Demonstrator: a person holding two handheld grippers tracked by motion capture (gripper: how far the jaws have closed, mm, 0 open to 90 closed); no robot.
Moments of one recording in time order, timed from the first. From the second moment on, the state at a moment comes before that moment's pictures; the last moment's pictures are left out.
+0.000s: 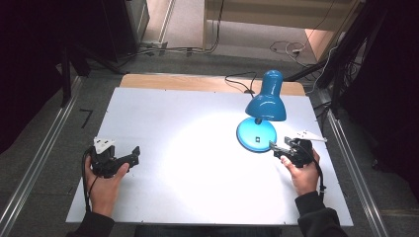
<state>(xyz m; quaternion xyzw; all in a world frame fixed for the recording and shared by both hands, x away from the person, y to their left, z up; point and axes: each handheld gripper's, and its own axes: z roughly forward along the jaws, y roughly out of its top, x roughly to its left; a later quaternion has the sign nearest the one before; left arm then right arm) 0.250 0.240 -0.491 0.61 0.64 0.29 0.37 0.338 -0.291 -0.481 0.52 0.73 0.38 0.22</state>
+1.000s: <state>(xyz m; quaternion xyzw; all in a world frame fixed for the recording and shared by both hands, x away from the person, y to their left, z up) 0.250 0.240 -0.491 0.61 0.64 0.29 0.37 0.350 -0.265 -0.485 0.49 0.75 0.41 0.20</state>
